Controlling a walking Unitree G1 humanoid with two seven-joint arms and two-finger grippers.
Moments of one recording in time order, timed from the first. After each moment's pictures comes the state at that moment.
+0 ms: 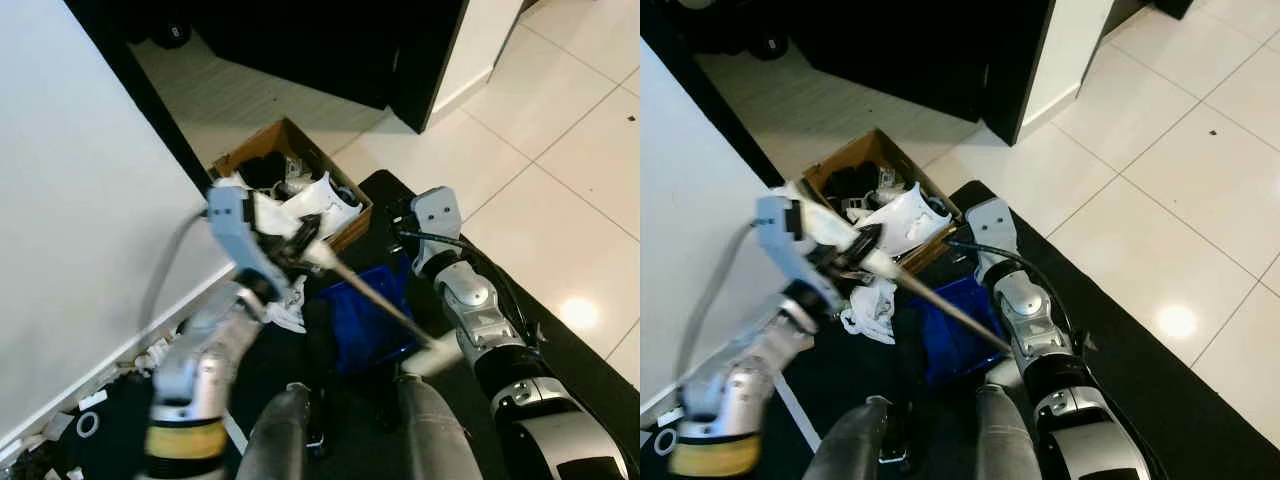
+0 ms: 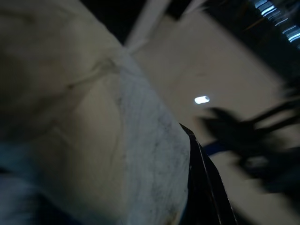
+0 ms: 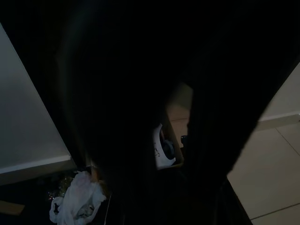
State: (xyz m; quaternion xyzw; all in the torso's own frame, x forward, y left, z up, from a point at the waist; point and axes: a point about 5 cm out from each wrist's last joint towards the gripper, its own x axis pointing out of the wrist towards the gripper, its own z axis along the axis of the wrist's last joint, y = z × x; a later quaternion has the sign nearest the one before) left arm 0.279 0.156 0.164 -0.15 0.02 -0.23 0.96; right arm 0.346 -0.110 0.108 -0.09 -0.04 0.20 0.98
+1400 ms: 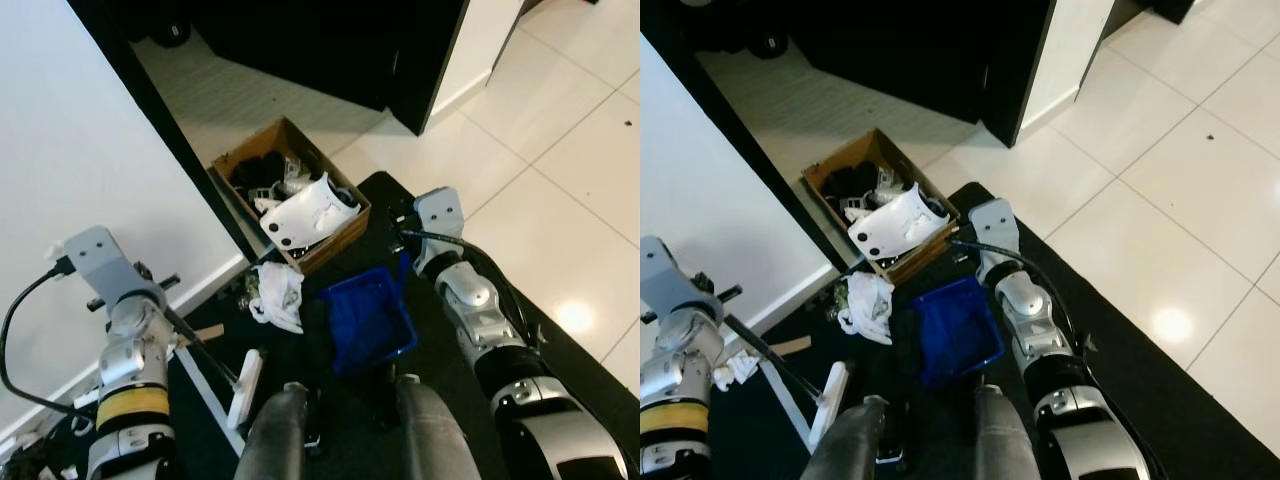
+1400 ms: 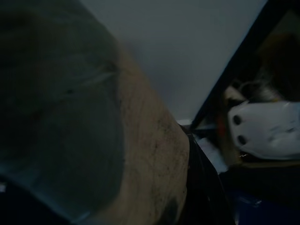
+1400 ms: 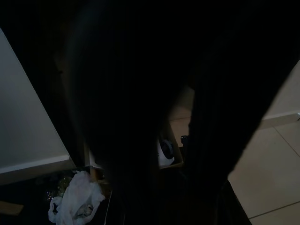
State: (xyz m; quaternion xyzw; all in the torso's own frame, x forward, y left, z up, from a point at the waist) left arm 0.302 0.271 0.098 -0.15 0.10 0.28 0.94; right arm 0.347 -0.113 0.108 -0.09 -0.04 0.19 0.98
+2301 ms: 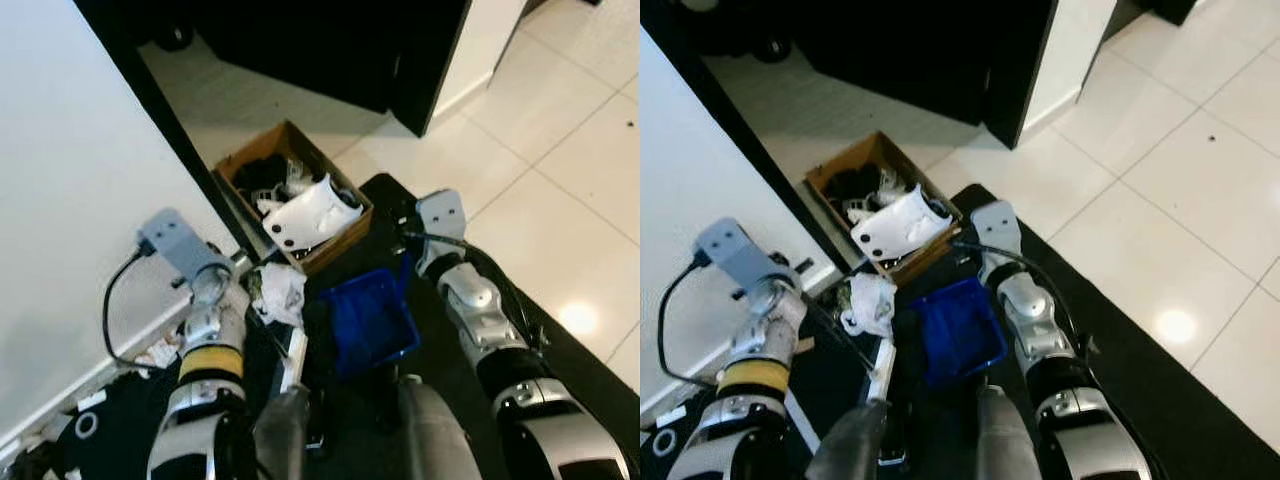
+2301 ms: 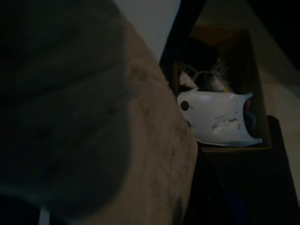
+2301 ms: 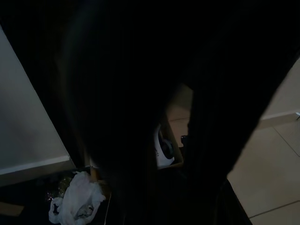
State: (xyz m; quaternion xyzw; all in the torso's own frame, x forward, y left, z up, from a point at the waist) left arm 0.339 0.181 0.094 -0.25 0.12 0.24 0.93; right arm 0.345 -0.114 0.107 -0.09 -0.04 0.19 0.98
